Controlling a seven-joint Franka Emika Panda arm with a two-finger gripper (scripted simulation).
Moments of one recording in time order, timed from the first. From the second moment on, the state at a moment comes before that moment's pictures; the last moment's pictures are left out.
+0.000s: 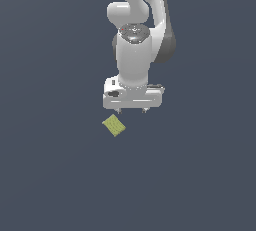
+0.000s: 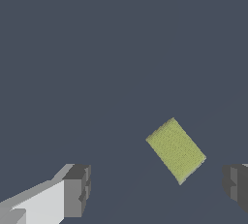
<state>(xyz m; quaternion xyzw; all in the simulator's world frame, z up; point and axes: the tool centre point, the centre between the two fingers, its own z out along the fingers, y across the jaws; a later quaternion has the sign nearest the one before) 0.016 0.015 0.196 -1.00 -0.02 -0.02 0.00</state>
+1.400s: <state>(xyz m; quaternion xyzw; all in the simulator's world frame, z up) 0.006 -0.009 0.185 -1.00 -0.04 -0.01 0.00</state>
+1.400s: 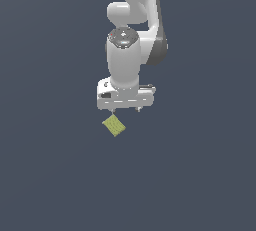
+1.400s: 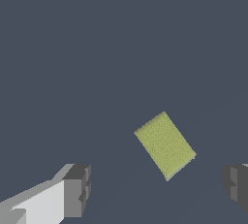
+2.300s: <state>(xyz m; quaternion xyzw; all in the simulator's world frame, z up) -0.009 -0.050 0.108 -0.97 -0.24 0.00 0.00</state>
